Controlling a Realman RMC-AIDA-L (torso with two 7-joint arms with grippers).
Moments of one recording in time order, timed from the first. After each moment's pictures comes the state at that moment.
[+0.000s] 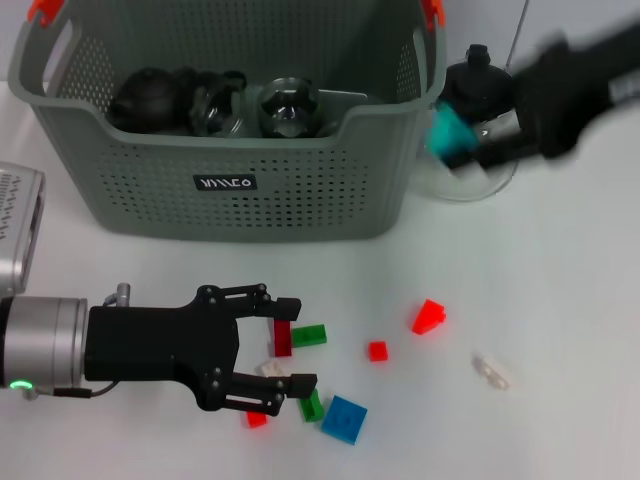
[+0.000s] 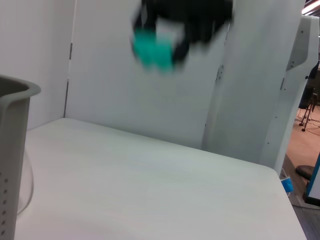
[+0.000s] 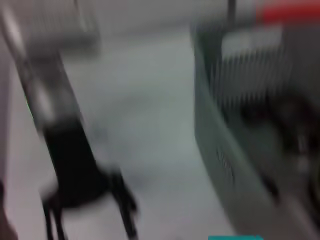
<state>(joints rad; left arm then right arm) -0.45 -2.17 0.63 0.76 2.15 1.81 -1.22 0.85 2.06 -0.91 -1.54 -2.31 -1.98 2.21</state>
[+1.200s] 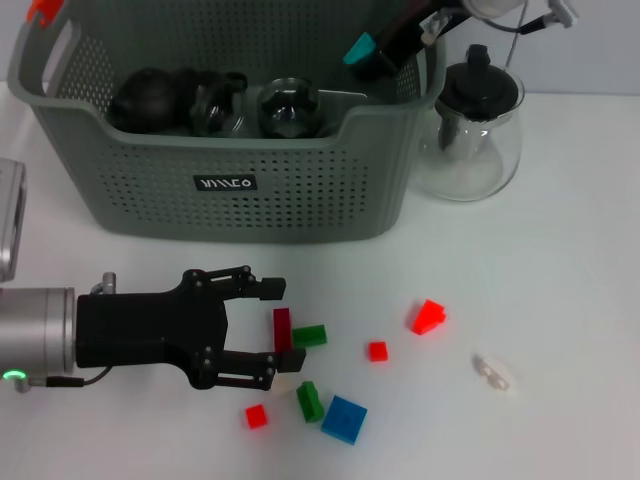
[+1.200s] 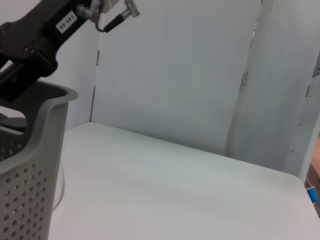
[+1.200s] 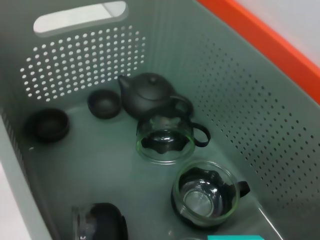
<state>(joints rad) -0.46 -2.17 0.58 0.76 2.15 1.79 -1.22 1.24 2.02 -1.10 -0.66 -2.57 -1.11 2.25</state>
